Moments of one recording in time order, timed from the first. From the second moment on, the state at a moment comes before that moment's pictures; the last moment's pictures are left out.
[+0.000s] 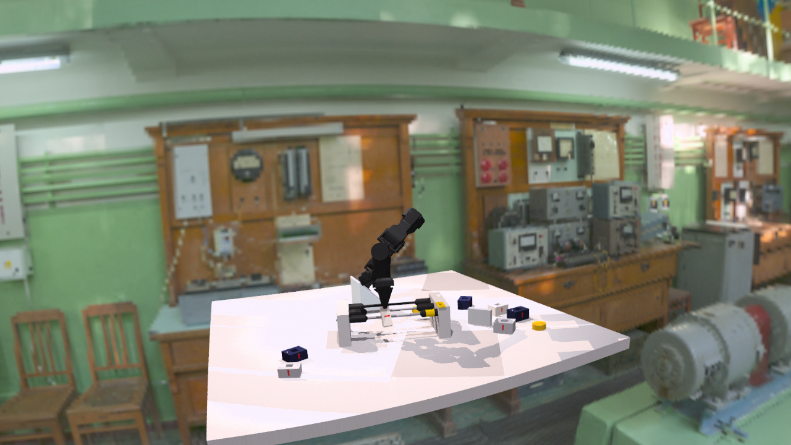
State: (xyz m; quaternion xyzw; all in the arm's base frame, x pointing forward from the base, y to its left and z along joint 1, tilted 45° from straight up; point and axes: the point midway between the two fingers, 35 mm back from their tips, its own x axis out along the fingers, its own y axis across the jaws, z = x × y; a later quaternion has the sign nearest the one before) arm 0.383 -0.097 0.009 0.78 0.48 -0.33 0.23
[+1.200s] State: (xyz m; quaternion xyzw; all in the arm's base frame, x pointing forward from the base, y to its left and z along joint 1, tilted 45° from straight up) arm 0.394 -0.099 0.003 0.73 0.56 -0.35 0.18
